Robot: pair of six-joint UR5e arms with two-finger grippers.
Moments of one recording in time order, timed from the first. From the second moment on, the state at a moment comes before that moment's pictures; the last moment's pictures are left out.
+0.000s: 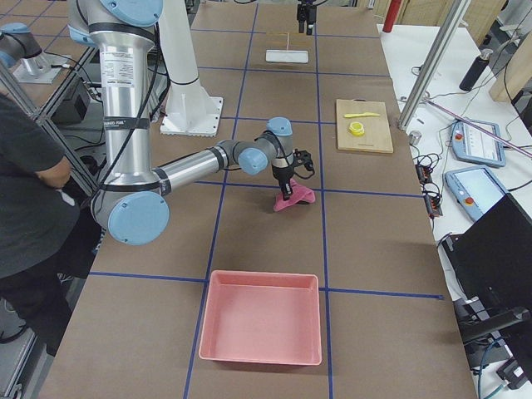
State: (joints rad) left arm -0.93 -2.31 -1.93 -1.49 -2.37 -1.43; right arm 0.76 -1.54 1.88 -1.32 1.91 0.66
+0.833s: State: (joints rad) left arm -0.93 -2.31 -1.94 -1.49 -2.37 -1.43; right arm 0.40 -1.10 1.88 -1.59 1.82 1.20
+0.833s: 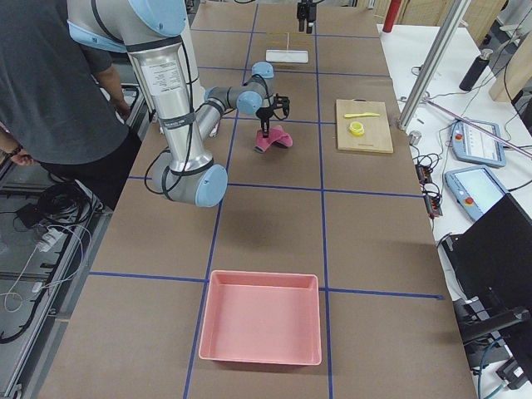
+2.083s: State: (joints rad) left arm -0.94 -2.31 -1.94 -1.49 -2.37 -1.43; right arm 0.63 -1.58 2.10 -1.59 1.86 0.77
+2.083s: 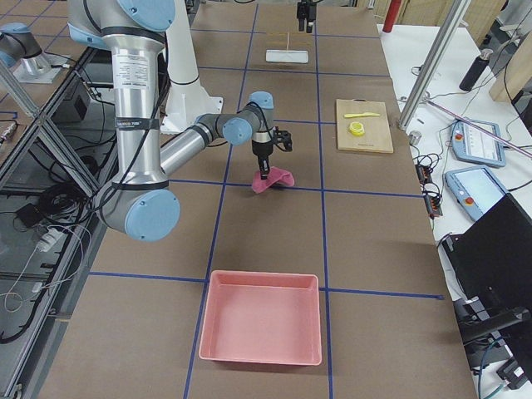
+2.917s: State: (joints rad) left arm -1.02 -2.18 -1.97 -1.50 -2.37 -1.33; right arm 0.50 -1.12 1.89 -1.70 1.85 1.07
